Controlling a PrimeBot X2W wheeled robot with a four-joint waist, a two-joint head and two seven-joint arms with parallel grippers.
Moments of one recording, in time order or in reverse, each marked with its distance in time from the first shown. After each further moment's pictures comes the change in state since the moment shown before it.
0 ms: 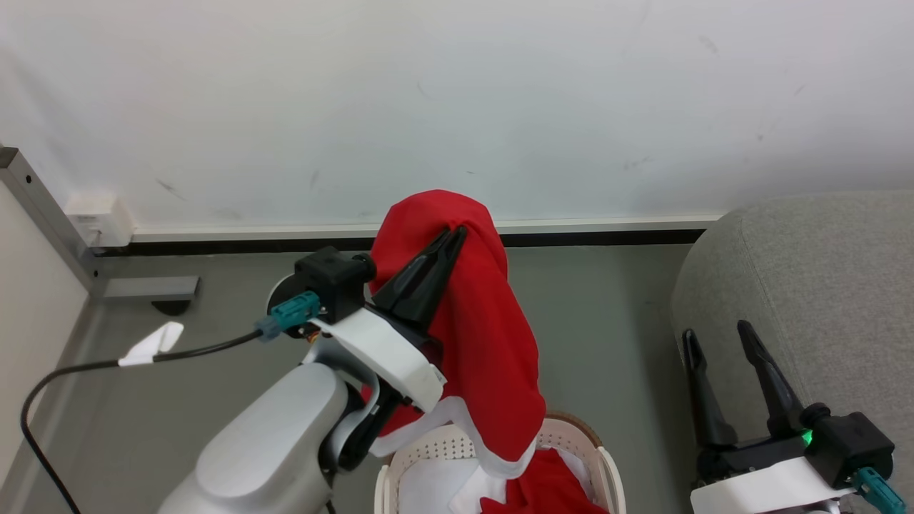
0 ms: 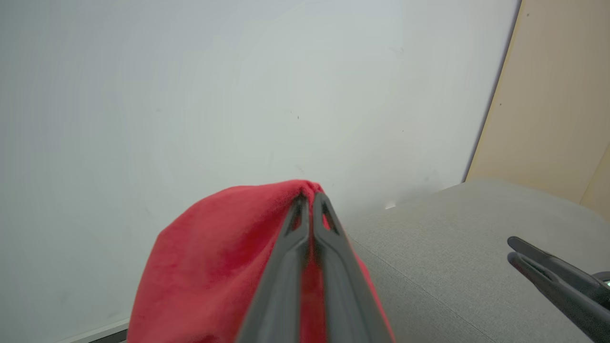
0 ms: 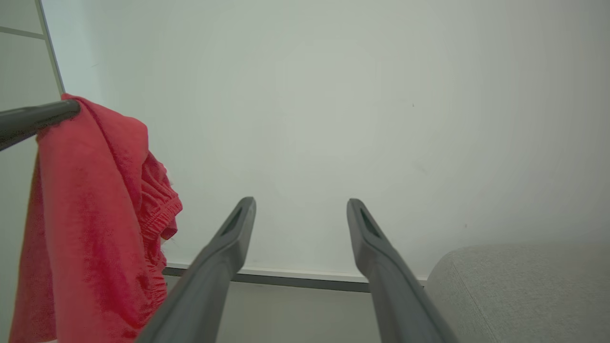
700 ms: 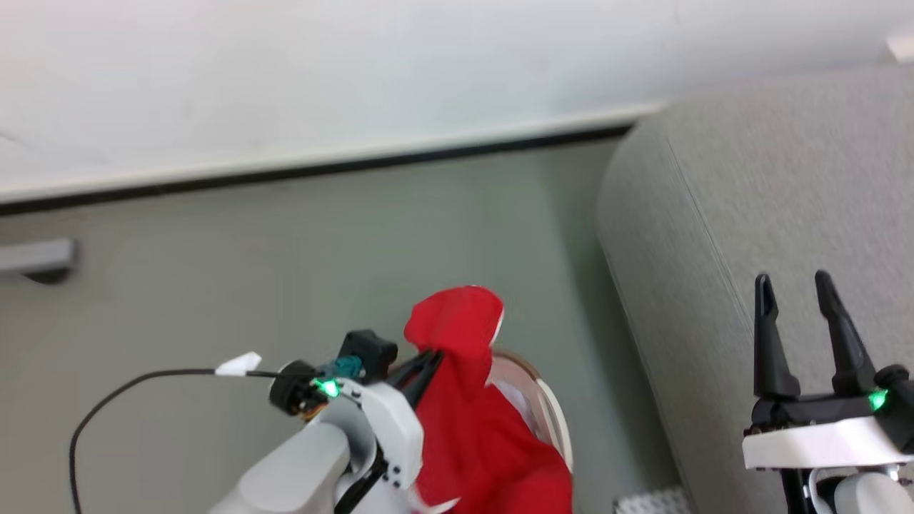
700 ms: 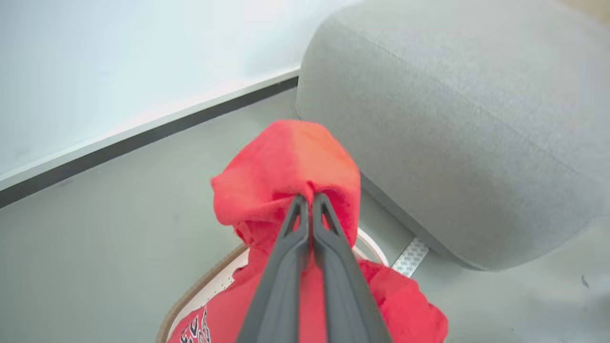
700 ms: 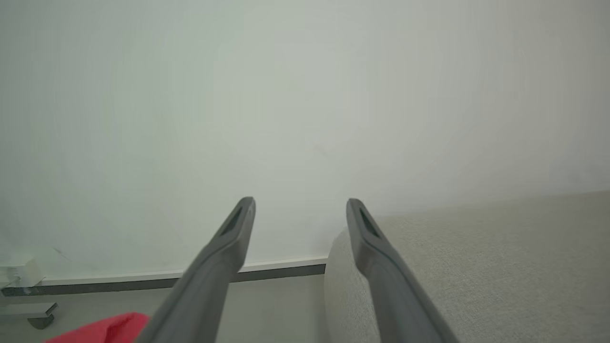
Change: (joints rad) left arm -0.048 -0.109 -0.245 0.632 0.016 -0.098 -0.026; right arm -0.079 0.000 -0.128 -0.032 -0.014 0.000 0.000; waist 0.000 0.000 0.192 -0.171
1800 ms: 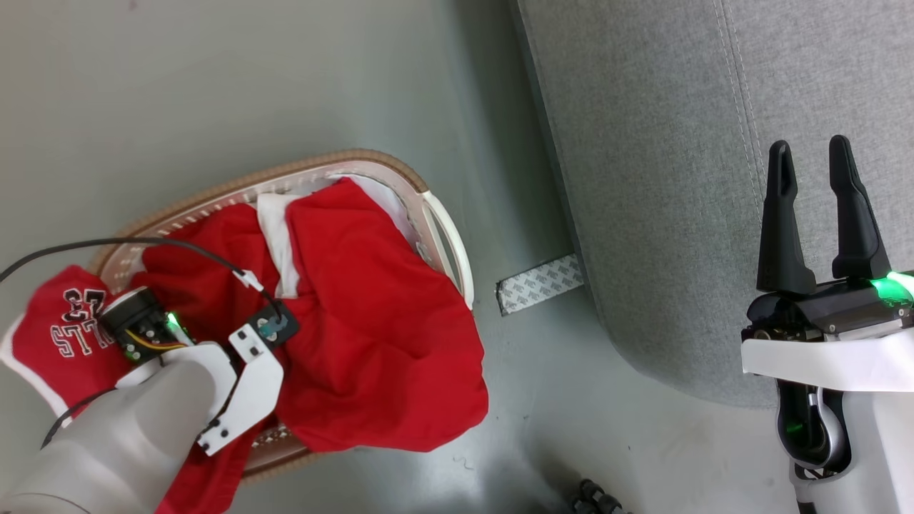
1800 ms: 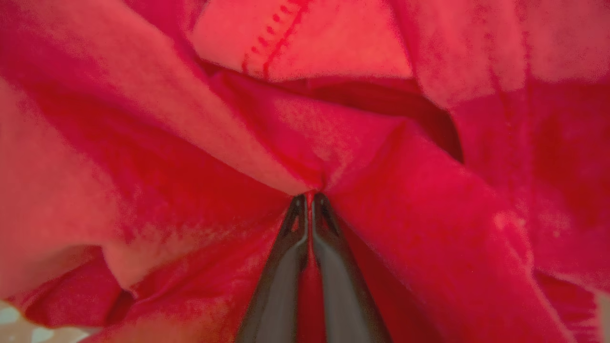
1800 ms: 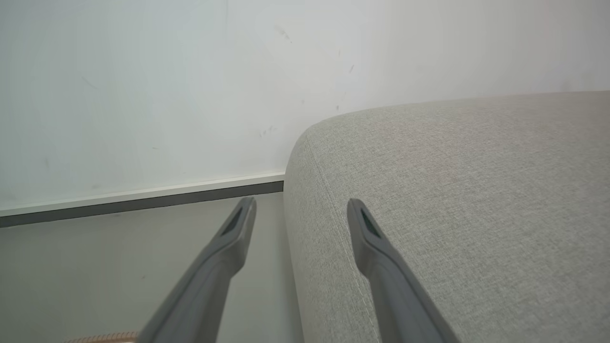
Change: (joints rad) left arm -0.230 0.230 -0.225 0.176 0.382 -0.029 0.458; right arm -0.190 -0.001 0.085 -0.125 0.191 0.000 0.000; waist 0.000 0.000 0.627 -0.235
